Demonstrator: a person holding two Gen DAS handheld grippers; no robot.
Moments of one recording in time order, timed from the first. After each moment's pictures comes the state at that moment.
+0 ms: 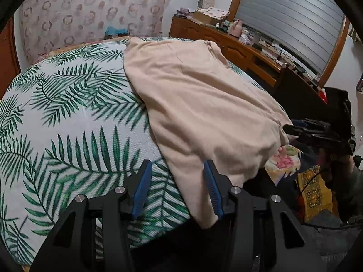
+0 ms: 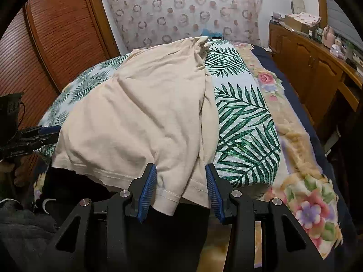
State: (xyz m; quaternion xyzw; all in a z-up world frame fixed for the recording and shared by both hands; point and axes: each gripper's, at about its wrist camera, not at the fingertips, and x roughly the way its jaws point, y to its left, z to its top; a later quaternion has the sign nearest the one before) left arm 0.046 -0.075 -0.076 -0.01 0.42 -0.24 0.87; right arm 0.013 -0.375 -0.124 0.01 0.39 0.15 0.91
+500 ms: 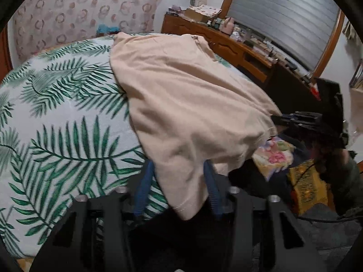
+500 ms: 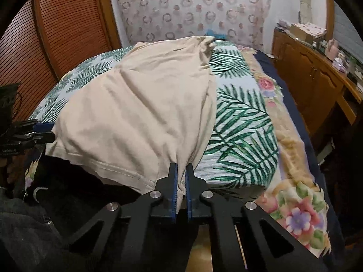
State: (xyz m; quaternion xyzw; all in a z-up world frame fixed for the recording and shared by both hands) left arm 0.035 -0.082 -0.082 -0.02 0.43 -0.28 0.86; right arm 0.010 -0.367 -0.123 -0.03 0.39 0.16 0.91
